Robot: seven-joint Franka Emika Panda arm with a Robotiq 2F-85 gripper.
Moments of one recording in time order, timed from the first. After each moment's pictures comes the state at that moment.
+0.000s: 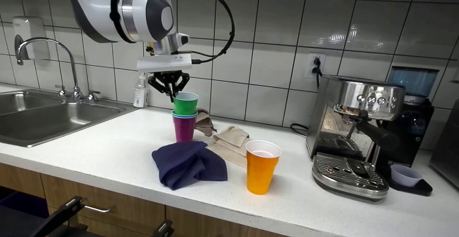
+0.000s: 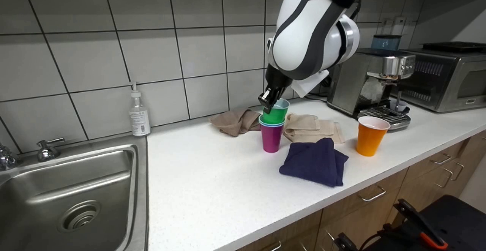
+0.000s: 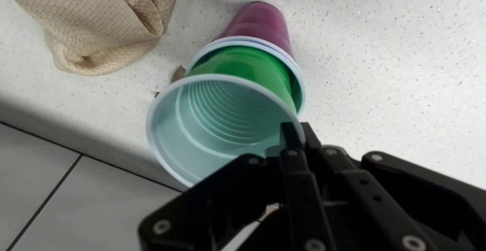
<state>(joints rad) 0.07 0.07 0.01 -2.51 -0.15 2.98 -0.30</state>
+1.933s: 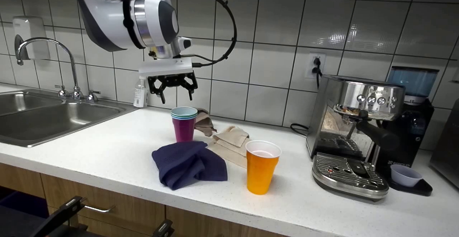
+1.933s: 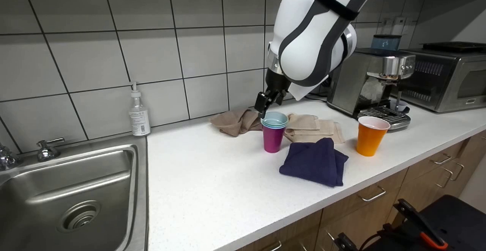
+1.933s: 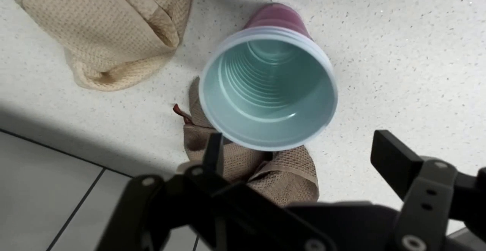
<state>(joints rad) 0.08 0.11 -0.04 -2.48 -0.35 2.98 -0.08</state>
